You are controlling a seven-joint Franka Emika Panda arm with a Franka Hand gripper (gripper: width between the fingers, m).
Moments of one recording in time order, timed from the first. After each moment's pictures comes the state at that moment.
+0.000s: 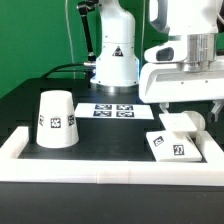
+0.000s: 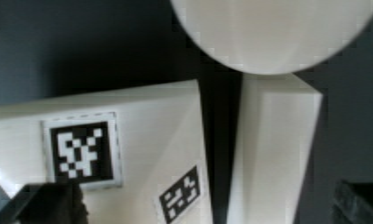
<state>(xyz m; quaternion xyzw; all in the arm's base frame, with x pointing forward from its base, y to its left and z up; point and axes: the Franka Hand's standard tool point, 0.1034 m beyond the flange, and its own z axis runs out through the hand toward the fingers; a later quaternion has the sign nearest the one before) 0.532 0.117 0.048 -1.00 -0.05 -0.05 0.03</state>
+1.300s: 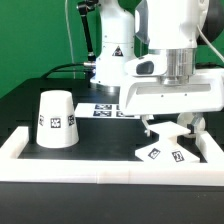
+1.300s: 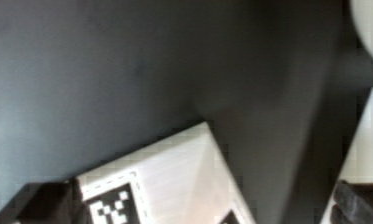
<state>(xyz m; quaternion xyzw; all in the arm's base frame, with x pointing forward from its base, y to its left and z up) 0.532 0.090 0.034 -1.00 -0.05 -0.05 0.02</state>
